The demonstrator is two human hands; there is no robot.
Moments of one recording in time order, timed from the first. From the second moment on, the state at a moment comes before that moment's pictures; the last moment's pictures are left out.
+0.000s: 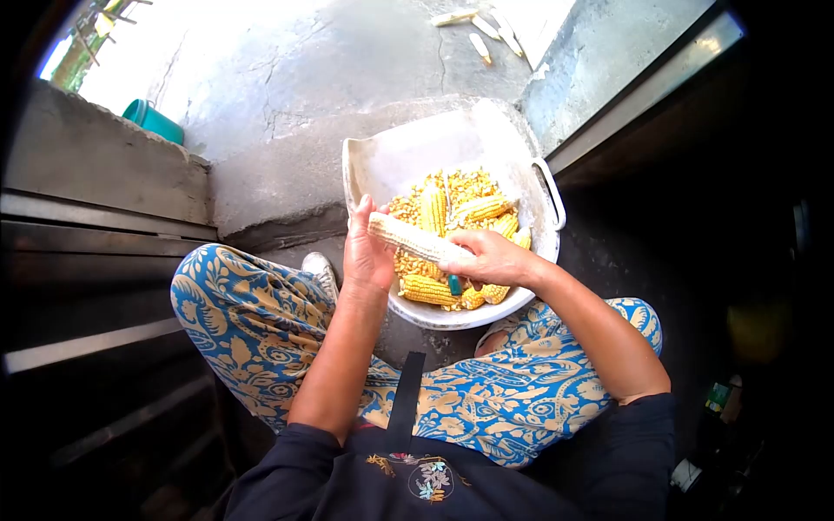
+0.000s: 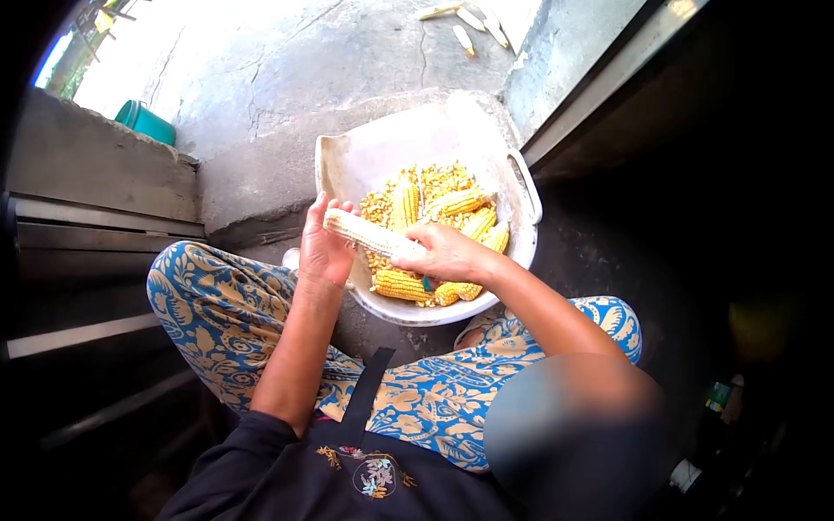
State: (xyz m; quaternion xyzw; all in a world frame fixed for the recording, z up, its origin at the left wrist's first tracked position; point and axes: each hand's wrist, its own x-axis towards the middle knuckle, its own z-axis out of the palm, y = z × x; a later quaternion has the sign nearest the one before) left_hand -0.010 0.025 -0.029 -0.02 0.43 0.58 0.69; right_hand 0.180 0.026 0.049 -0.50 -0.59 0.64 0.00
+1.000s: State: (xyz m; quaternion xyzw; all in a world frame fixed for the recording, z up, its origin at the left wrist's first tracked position) left_hand -0.005 0.018 -0.032 0.11 0.50 0.55 0.65; right_hand 0.224 0.070 0.105 -0.53 -0.62 0.49 0.31
